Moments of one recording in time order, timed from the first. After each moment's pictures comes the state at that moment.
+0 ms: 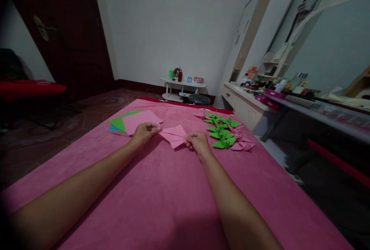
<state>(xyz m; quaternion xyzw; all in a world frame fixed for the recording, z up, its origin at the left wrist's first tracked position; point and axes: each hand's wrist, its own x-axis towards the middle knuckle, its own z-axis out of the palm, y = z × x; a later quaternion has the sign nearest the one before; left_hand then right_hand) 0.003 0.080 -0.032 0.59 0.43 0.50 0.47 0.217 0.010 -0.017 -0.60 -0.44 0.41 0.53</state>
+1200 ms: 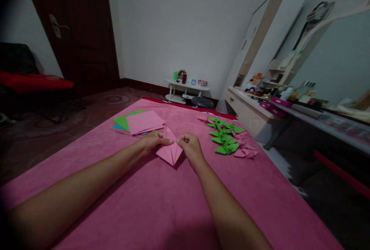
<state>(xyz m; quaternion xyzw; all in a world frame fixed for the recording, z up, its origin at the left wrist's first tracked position) 0.019 0.050 -0.023 0.53 0.36 0.34 0.69 0.183 0.003 -0.015 -0.50 -0.56 0.39 0.54</state>
